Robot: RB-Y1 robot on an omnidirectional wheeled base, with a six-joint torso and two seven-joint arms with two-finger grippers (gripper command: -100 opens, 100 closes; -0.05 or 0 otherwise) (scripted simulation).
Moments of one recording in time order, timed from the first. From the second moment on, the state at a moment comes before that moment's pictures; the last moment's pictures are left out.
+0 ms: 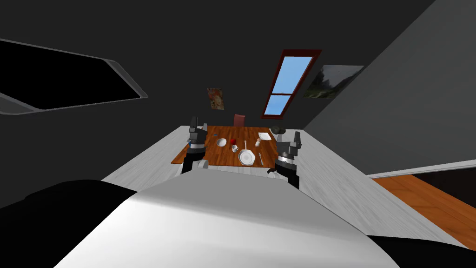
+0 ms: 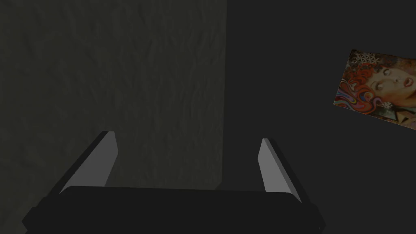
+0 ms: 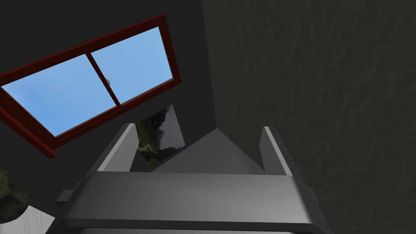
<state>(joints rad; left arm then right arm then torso) 0.48 0.03 -0.03 -2.29 -0.01 -0.43 -0.01 0.54 0.02 0.06 -2.21 -0.10 -0.48 -0.16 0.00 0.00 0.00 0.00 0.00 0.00</state>
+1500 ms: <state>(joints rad) 0.48 0.03 -0.03 -2.29 -0.01 -0.43 -0.01 0.41 -0.20 0.02 -1.96 0.15 -0.19 -0.32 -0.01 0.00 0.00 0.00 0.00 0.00</state>
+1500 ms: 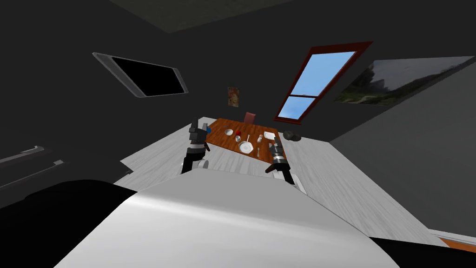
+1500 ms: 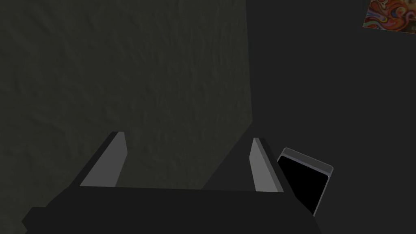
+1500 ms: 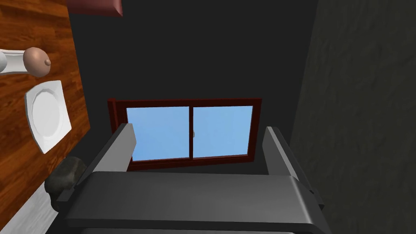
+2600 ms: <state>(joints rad) 0.48 0.03 -0.03 -2.29 -0.01 -0.43 -0.01 0.30 -0.19 -0.04 -1.65 0.42 0.06 -0.47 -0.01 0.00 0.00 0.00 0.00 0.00</state>
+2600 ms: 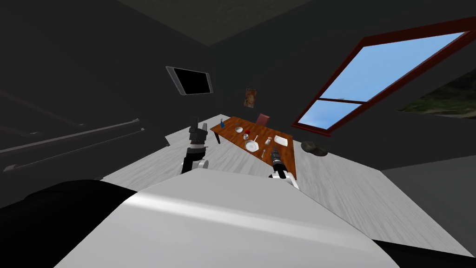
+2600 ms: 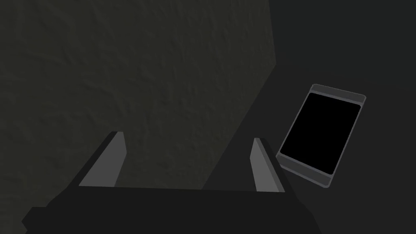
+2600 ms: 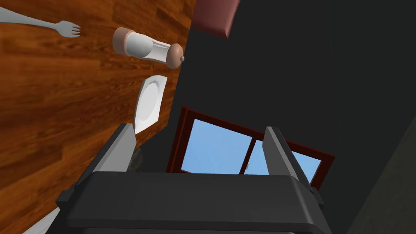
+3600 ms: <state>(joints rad) 0.48 0.03 -0.03 -2.29 -0.01 -0.43 -0.01 0.24 -0.20 -0.08 -1.39 0.60 0.24 -0.58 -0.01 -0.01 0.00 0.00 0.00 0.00</state>
